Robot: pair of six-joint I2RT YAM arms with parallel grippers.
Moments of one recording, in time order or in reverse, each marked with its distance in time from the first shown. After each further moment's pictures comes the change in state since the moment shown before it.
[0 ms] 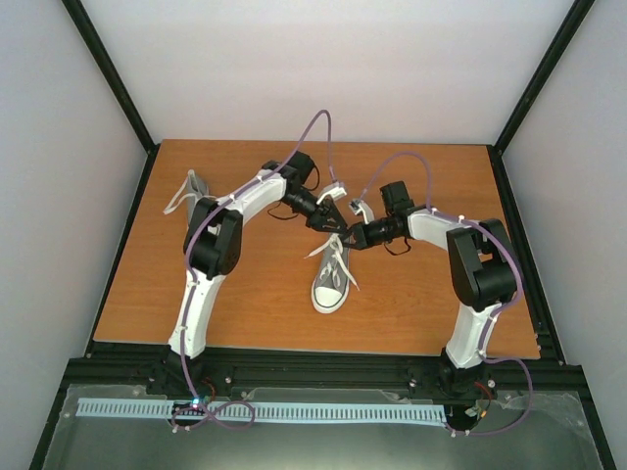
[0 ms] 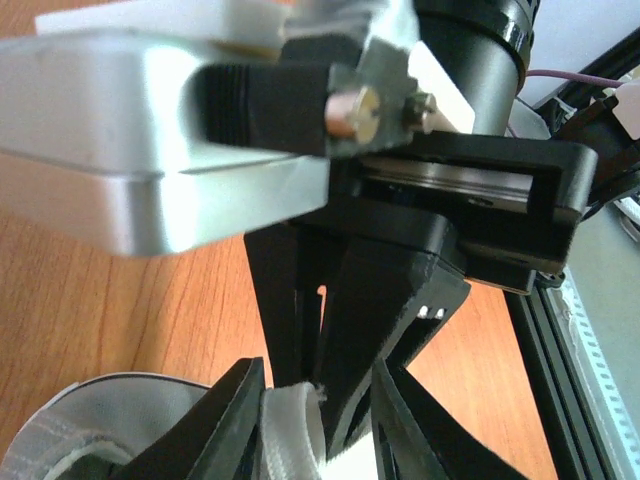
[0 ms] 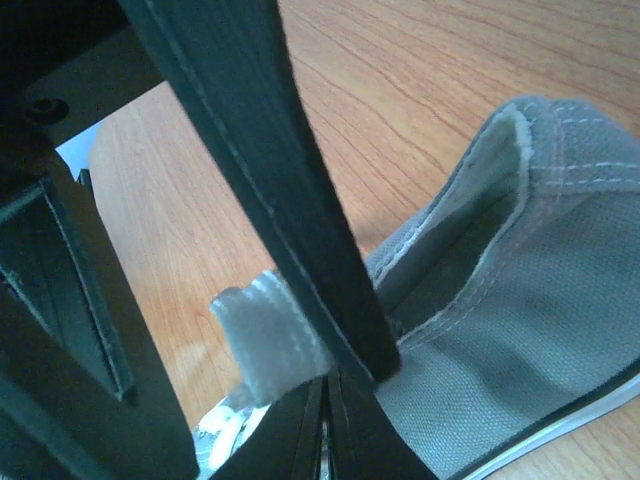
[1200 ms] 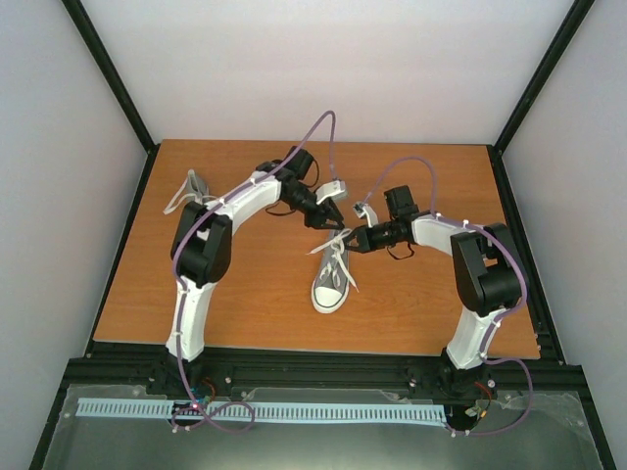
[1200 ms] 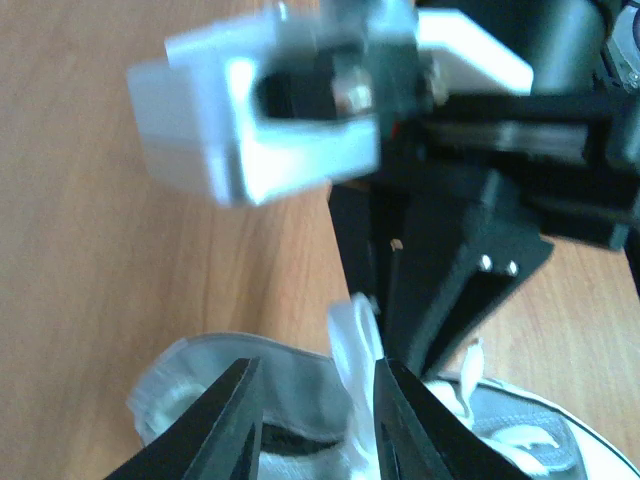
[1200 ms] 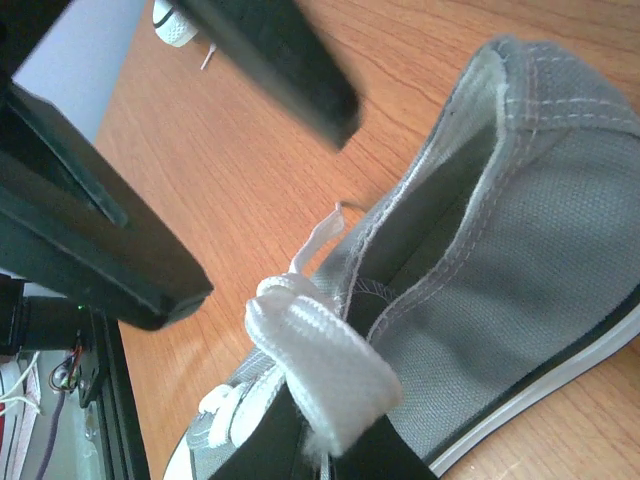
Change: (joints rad) left arm -0.018 -0.172 -0.189 0.205 -0.245 -0.002; right arm -0.010 -0.045 -0.077 0.053 0.008 0.040
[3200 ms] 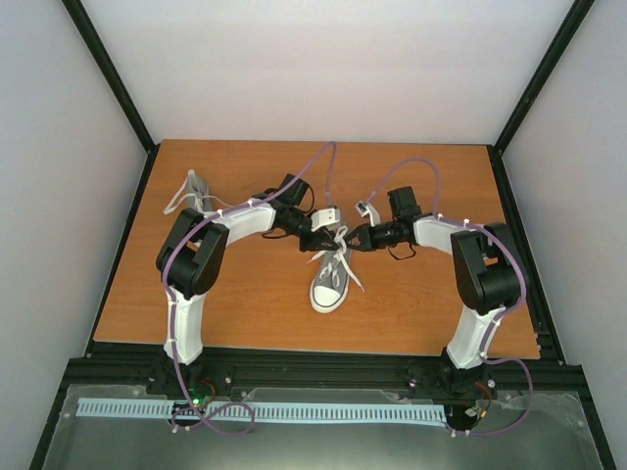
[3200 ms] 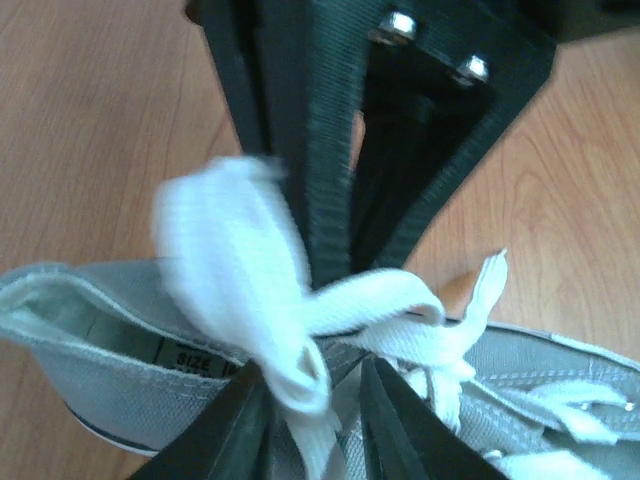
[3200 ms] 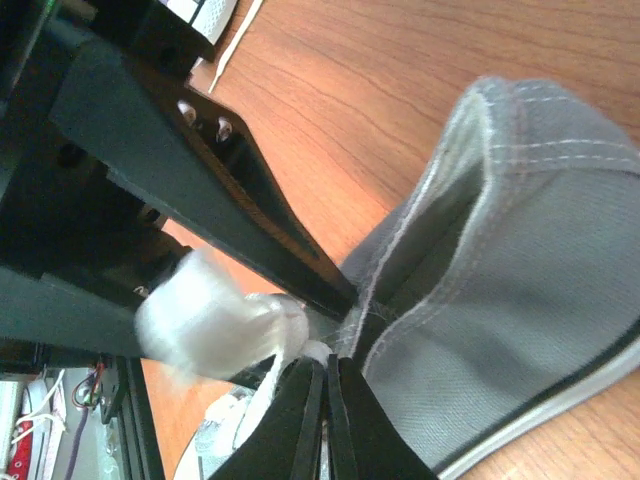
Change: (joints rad) left arm -0.033 -0.119 -0.372 0.347 -0.066 0.036; right arm -0.019 0.013 -0.018 0.067 -0.040 0.062
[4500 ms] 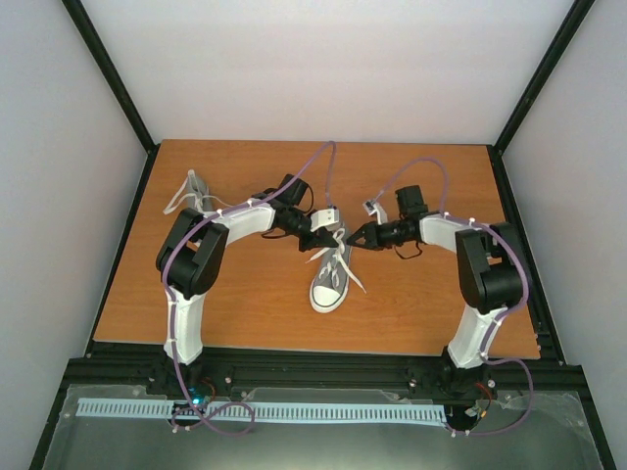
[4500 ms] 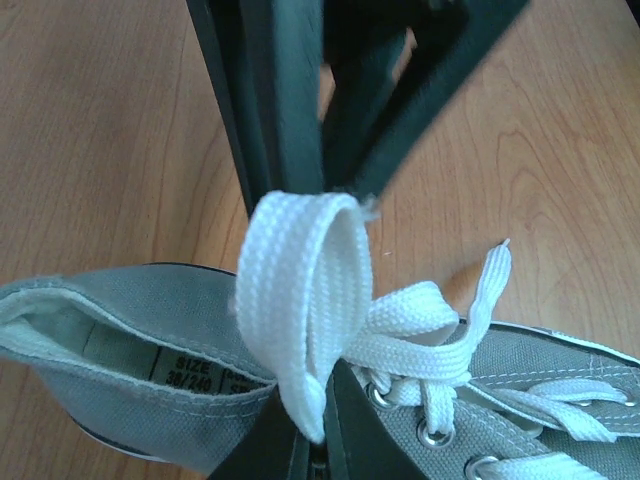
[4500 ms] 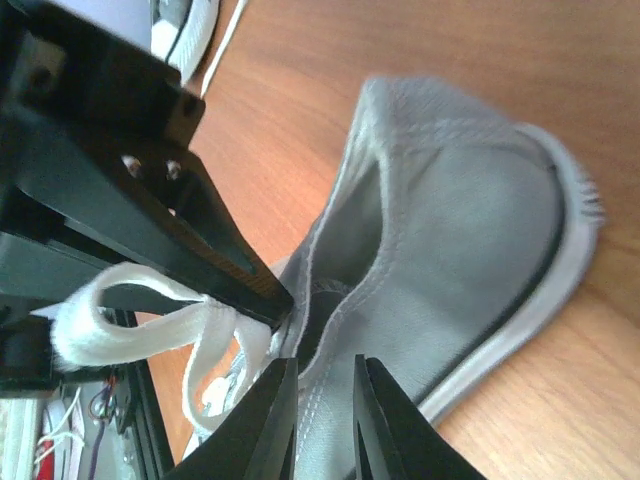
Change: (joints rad) left arm 0.000 0.000 -0.001 0.000 0.014 0.028; right arm -0.075 -0.031 0.007 -0.057 -0.003 0.018
